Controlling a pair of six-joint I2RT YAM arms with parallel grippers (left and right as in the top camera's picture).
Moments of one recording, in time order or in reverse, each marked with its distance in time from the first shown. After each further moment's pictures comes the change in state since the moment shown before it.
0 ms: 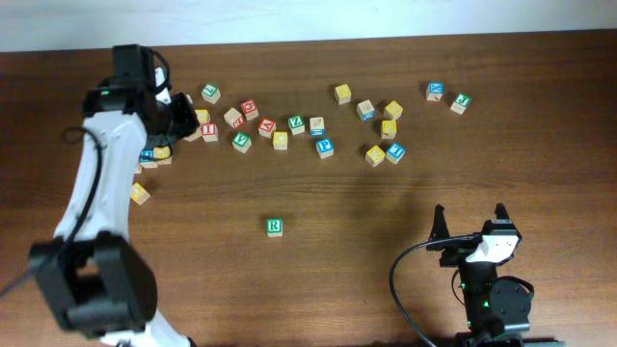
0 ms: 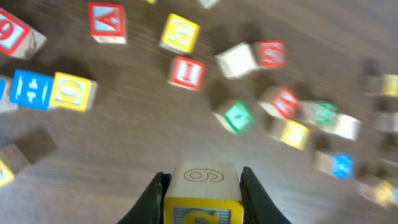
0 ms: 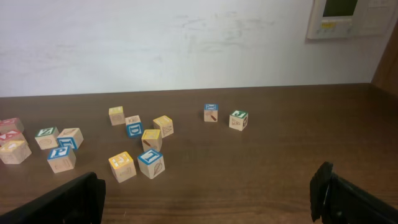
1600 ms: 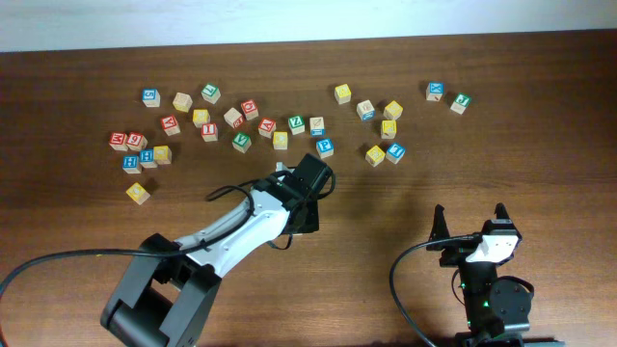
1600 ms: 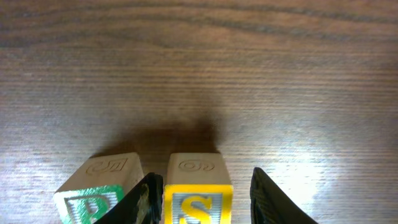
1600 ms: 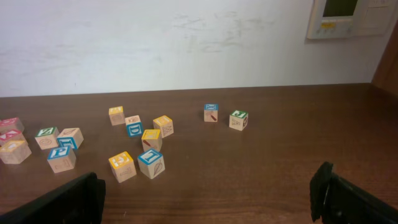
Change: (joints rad) left arm -0.712 -0.064 -0.554 0.284 -0.267 -0.315; right arm 0.000 0.000 0.000 0.000 0.000 0.000
